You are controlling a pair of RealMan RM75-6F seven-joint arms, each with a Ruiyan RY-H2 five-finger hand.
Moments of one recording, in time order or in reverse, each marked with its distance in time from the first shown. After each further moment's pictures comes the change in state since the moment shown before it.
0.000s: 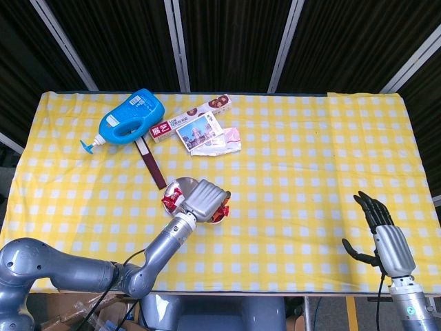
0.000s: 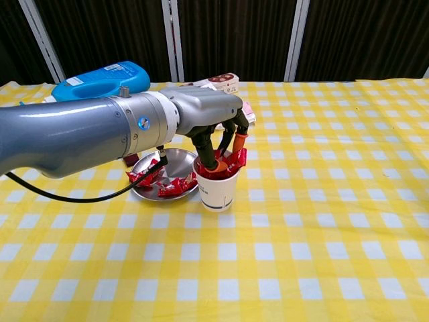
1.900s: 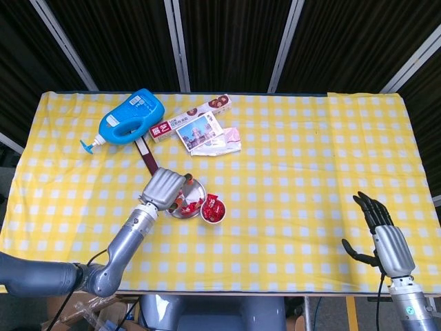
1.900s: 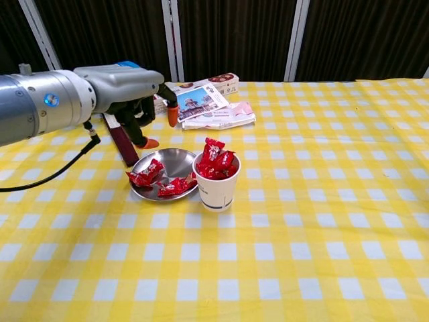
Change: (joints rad) left arm 0.158 0.184 0.061 -0.095 0.048 0.083 -0.063; right arm 0.000 -0.002 -0.002 0.001 0.001 -0.003 -0.012
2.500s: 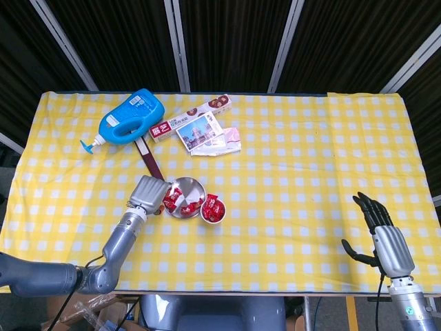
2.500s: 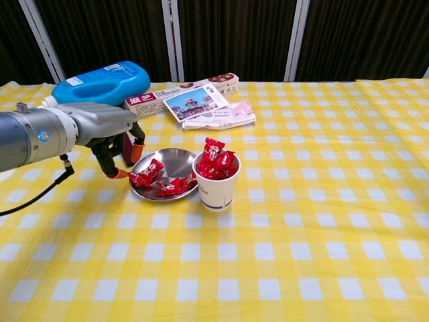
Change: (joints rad) left arm 0.015 -0.046 0.050 0.103 -0.157 -0.035 0.096; right arm -0.001 0.001 0.000 -0.003 0.003 0.000 -0.001
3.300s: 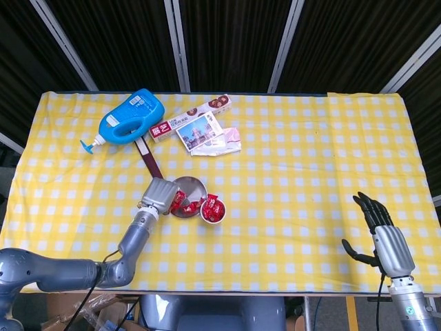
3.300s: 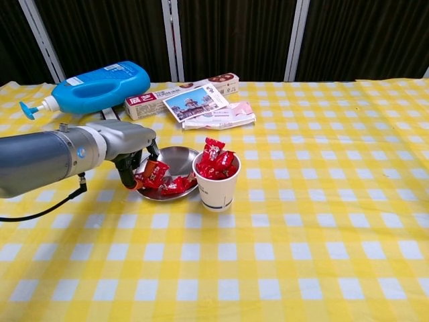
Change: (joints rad) left arm -0.035 -0.135 -0.031 0.168 -0.057 -0.071 0.031; right arm 0.001 0.001 0.000 0.000 0.001 -0.003 0.003
